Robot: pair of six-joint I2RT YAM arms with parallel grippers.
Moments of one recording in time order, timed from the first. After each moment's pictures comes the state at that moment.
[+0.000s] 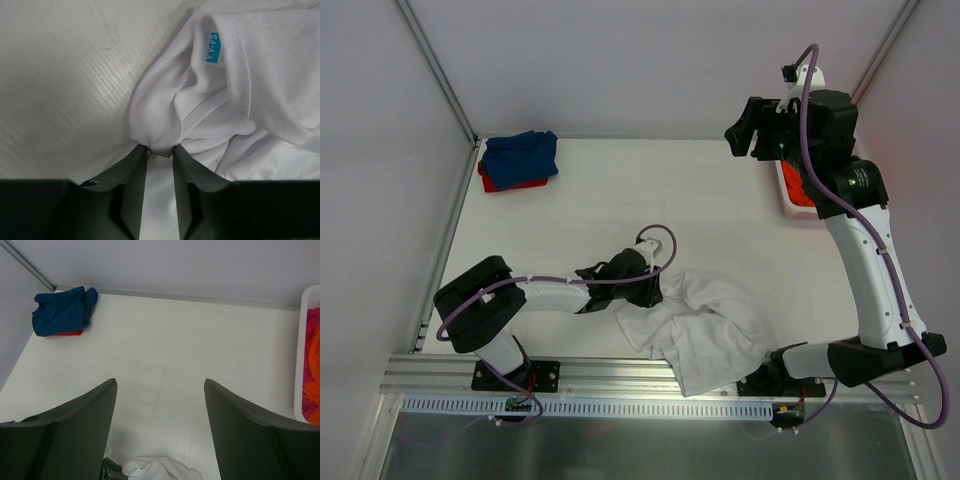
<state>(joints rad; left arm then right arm) -0.96 1.58 0.65 0.21 0.04 -0.56 0.33 1.36 1.81 -0.74 -0.03 0.22</state>
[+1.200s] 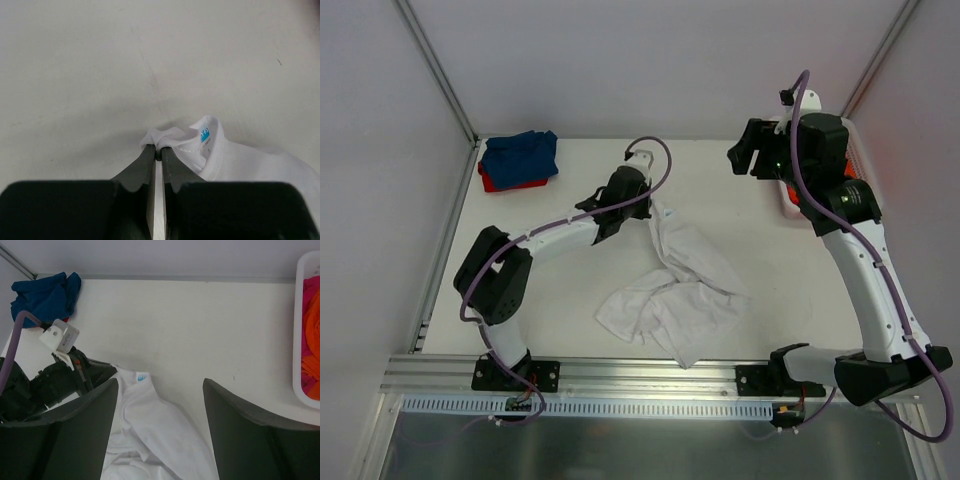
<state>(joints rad) -0.69 1.75 1.20 0.02 -0.16 -0.32 0.33 1.26 1.60 -0.68 0.01 0.24</state>
